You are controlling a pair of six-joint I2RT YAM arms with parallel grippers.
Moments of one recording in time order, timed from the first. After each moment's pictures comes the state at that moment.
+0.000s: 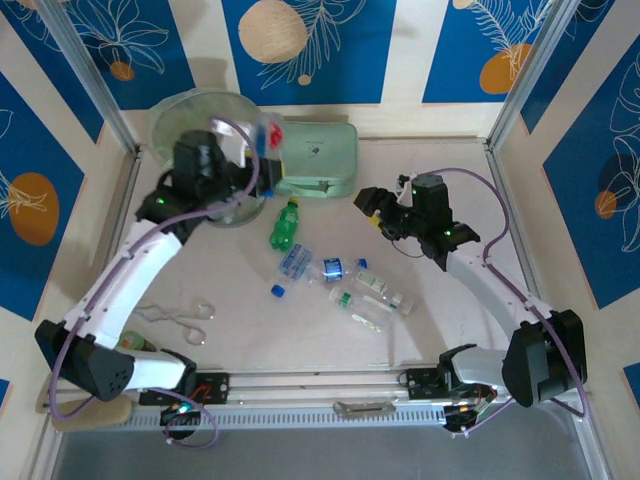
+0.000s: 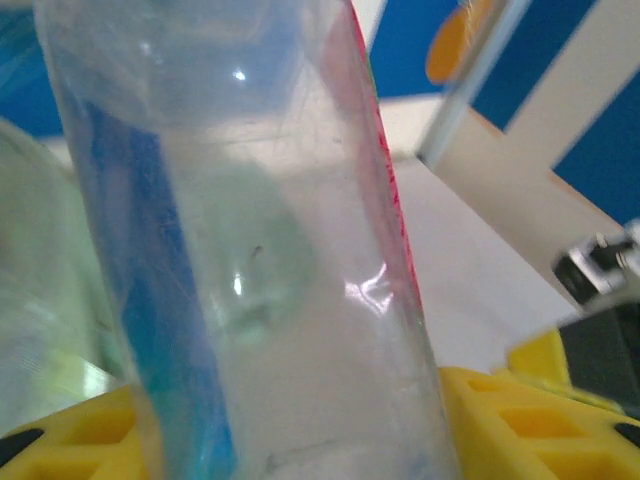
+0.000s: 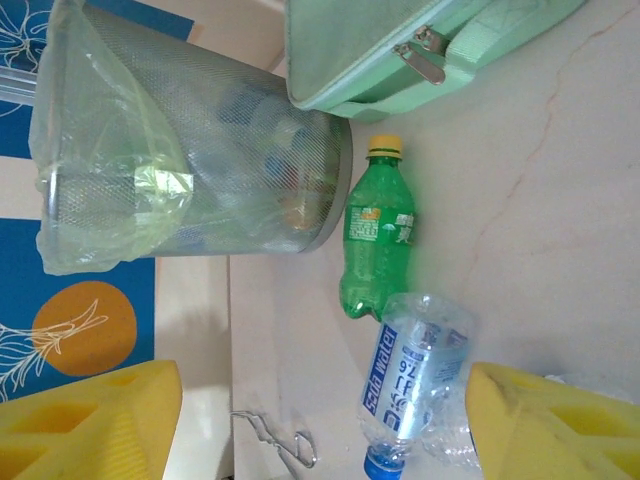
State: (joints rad) left arm -0.40 1.33 1.48 -0.48 0.24 -0.16; right arm 0.33 1.24 0.90 -0.19 -0.44 0.99
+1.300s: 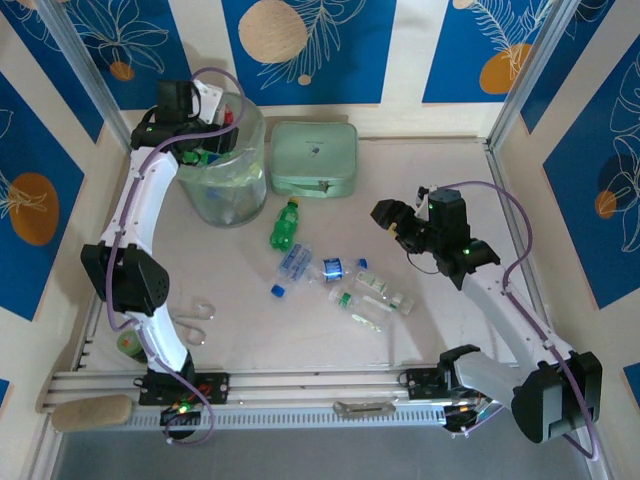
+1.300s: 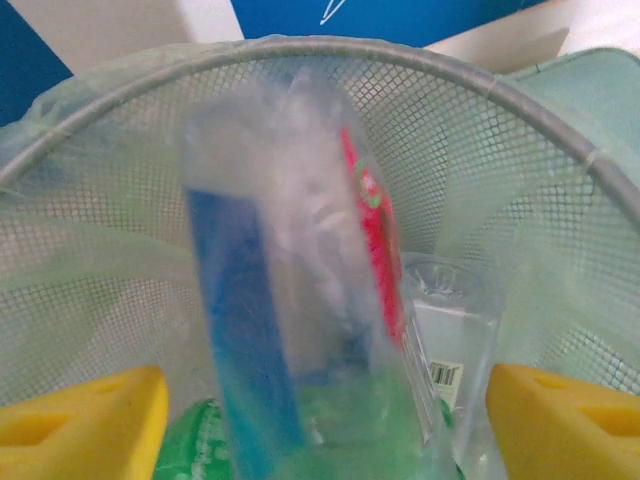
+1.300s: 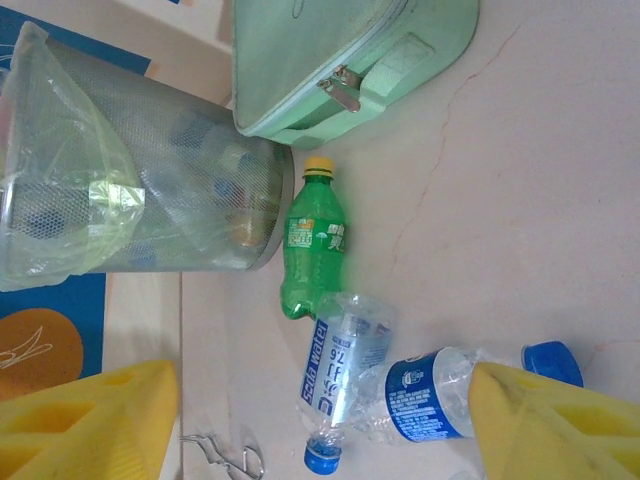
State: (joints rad) left arm -0.12 1.84 1.99 -0.79 0.07 0.23; right arm 0.29 1.05 0.83 -0.33 -0.34 0.92
